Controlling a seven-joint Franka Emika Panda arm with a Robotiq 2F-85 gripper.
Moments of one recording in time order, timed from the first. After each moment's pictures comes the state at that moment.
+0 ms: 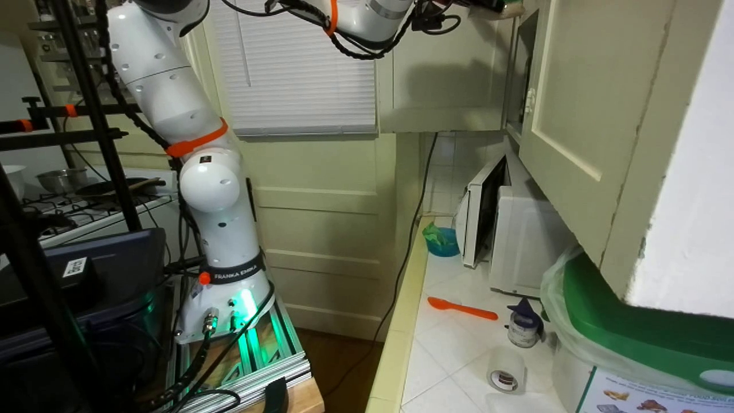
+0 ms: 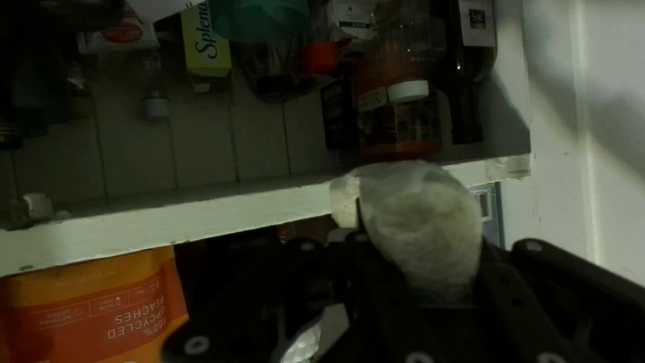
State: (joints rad) arm -0.14 -0.30 -0.06 -2.05 -0.61 3.04 0.72
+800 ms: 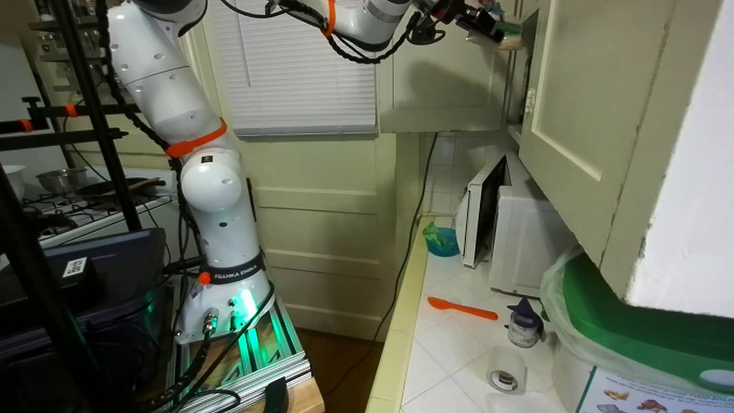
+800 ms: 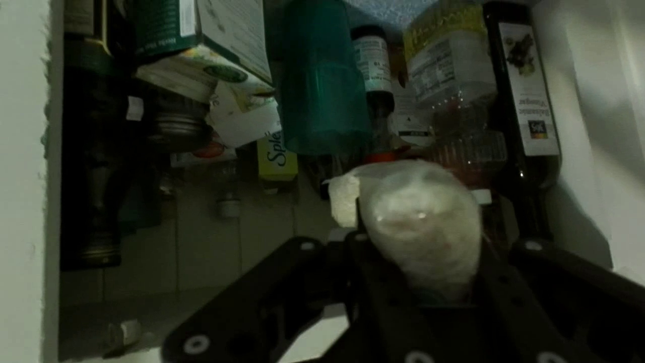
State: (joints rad) arm -0.12 -0.31 -0.05 -2.07 -0.60 2.78 0.75
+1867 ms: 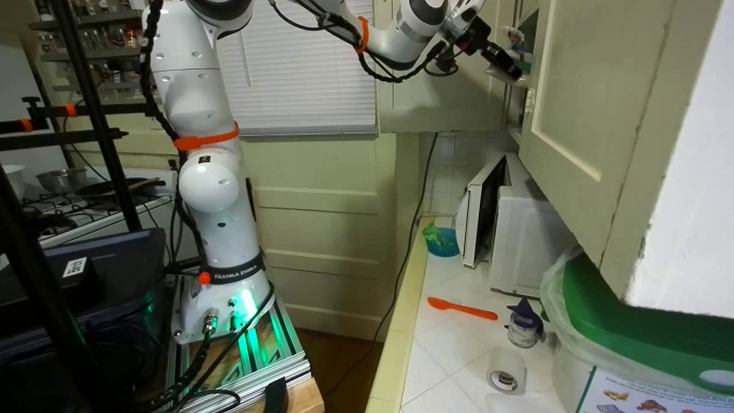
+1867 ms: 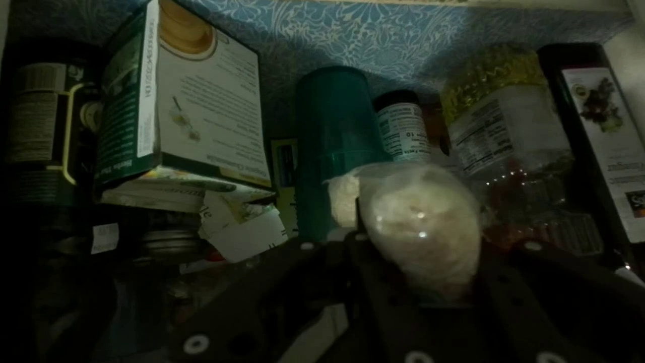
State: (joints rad) arm -0.16 -0.06 0.00 -1.90 -0.67 2.67 0.97
